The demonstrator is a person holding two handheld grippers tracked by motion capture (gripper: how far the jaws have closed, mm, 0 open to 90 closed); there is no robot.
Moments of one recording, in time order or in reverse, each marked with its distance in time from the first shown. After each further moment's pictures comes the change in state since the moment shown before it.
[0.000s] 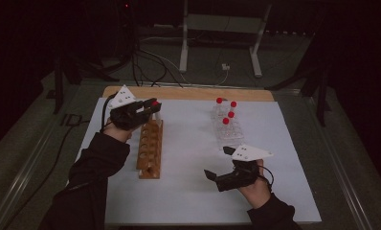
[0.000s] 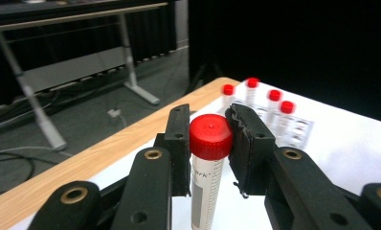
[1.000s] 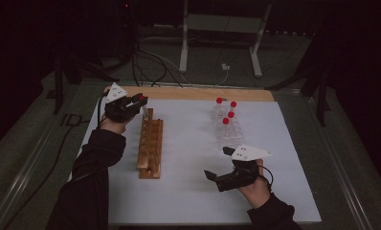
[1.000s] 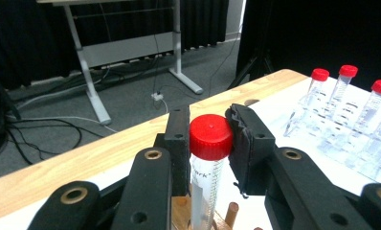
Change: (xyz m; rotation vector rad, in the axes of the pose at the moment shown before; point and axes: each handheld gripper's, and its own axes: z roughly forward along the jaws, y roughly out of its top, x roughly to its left) left arm 0.052 -0.038 0.021 0.030 0.176 -0.091; right arm -0.002 -0.003 0.002 0.011 0.007 0.003
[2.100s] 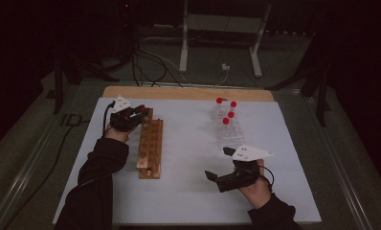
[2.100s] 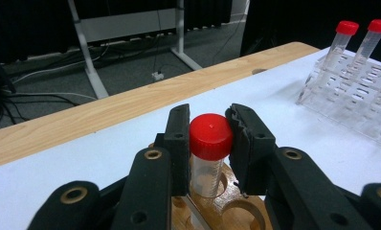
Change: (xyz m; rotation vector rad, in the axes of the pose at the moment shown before) left arm 0.001 -0.043 0.018 0.059 0.009 -0.029; right arm 0.000 0.001 -0.003 -0.002 0.005 -0.004
